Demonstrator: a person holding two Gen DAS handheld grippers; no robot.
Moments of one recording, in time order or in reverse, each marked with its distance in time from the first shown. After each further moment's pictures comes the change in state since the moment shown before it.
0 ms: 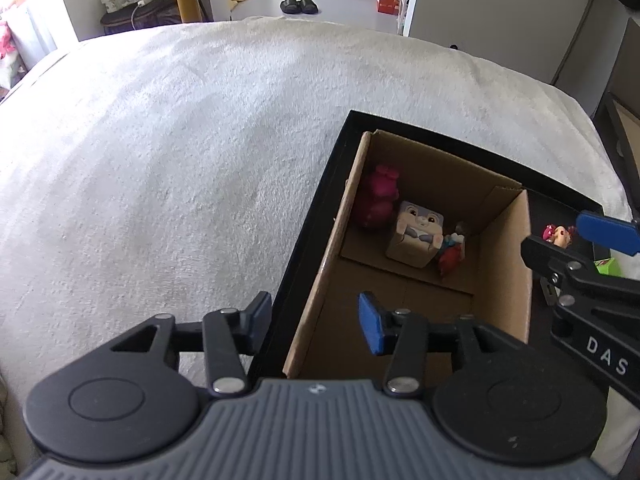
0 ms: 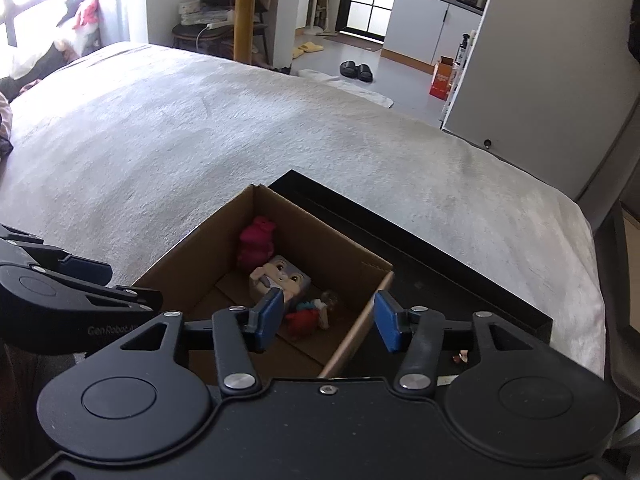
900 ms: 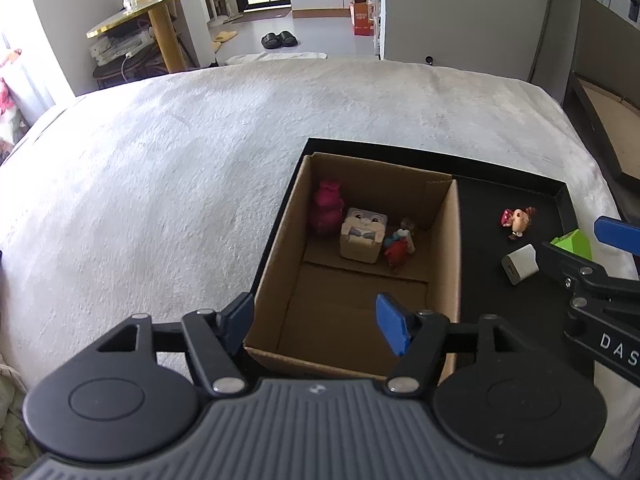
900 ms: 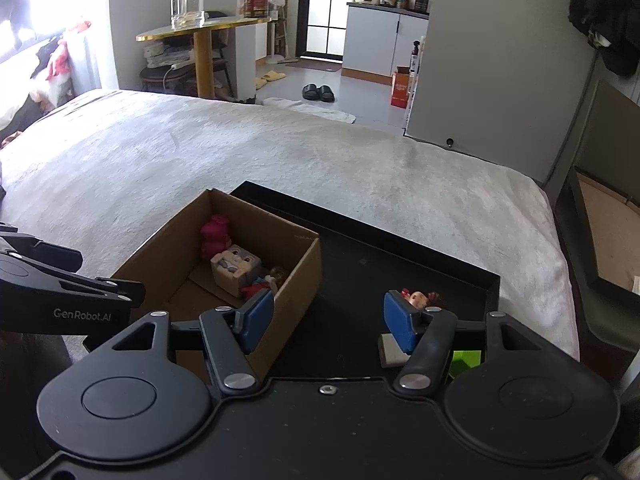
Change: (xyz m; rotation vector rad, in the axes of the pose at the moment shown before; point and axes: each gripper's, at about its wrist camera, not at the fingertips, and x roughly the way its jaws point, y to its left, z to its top) left arm -0.052 -0.055 -0.024 0.117 -0.091 0.041; right arm -0.051 -0.051 -0.048 0.130 -0.083 -0.038
